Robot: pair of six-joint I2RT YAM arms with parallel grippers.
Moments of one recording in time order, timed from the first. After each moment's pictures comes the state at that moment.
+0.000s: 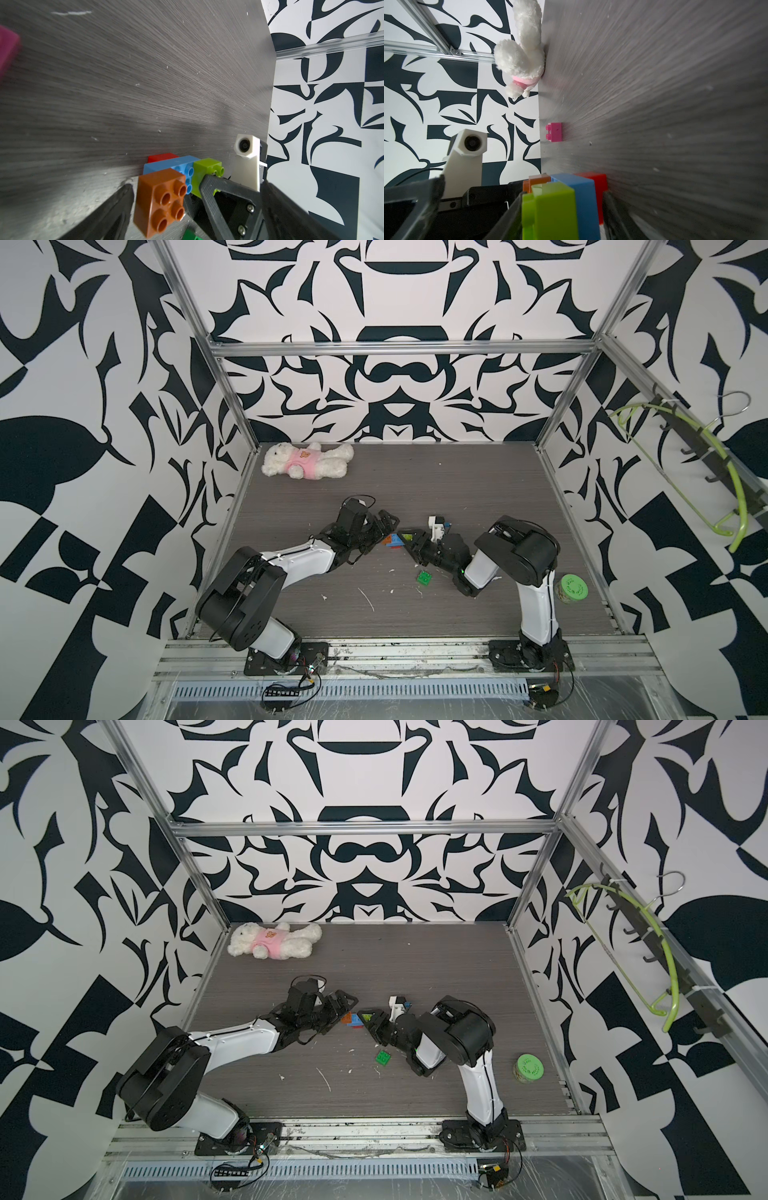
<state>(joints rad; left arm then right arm) -0.60 1.52 0.68 0.21 0.25 -1.12 0.69 2.05 0.49 1.32 -0.25 1.39</state>
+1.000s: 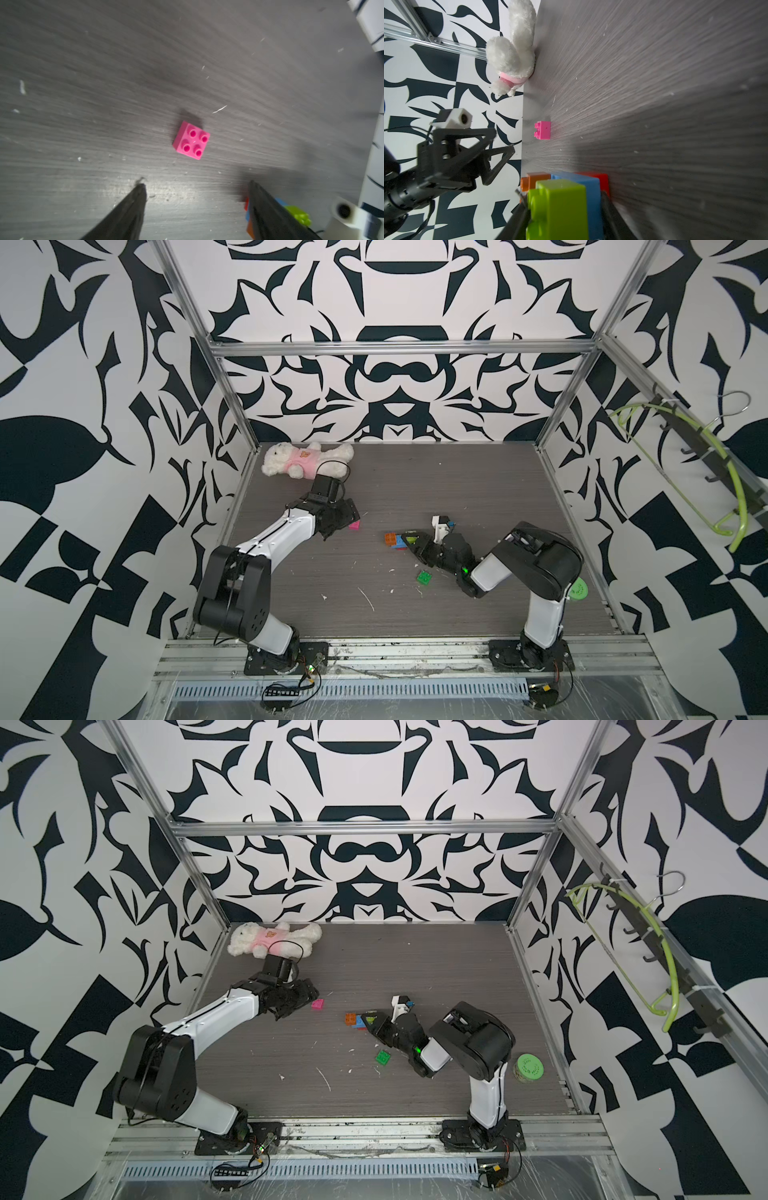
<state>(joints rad) -0.34 1.58 1.00 -0.48 0.14 -0.69 0.71 1.86 0.44 1.08 -0.16 1.23</state>
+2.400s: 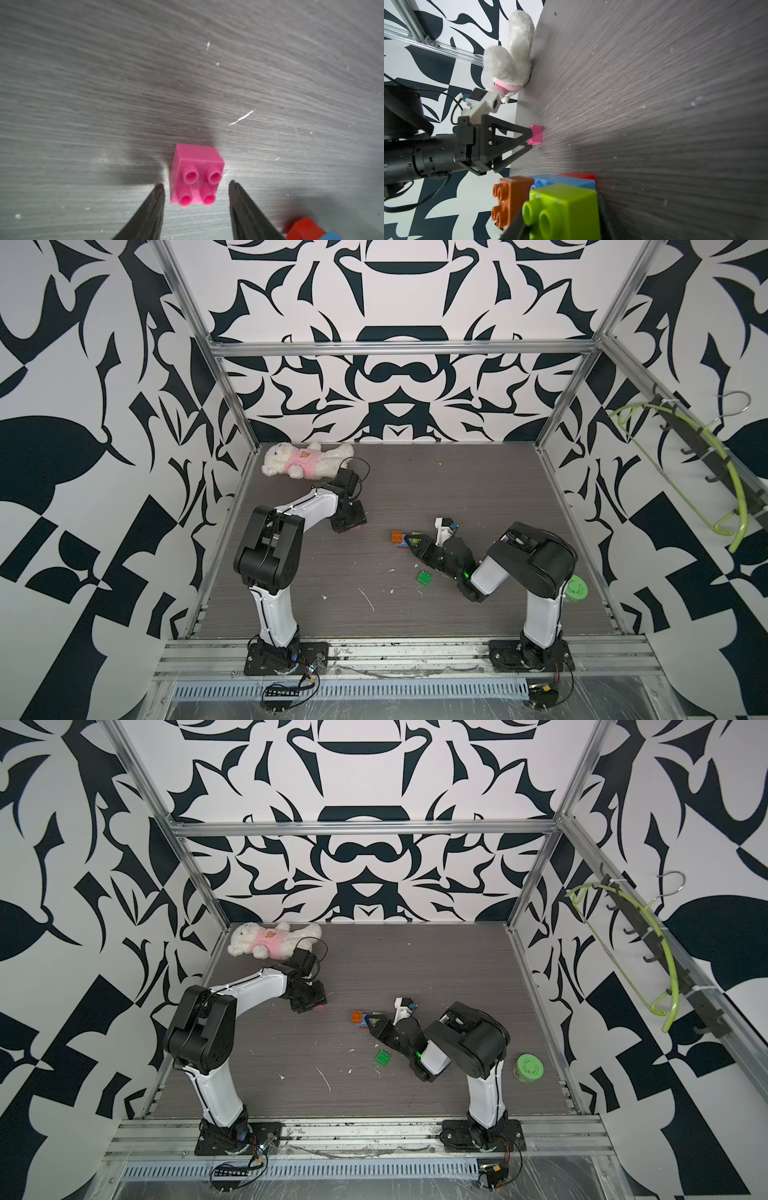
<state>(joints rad) -0.38 1.87 1.24 -0.62 0.12 -0.63 0.72 1.92 0.42 1.18 -0.08 1.18</state>
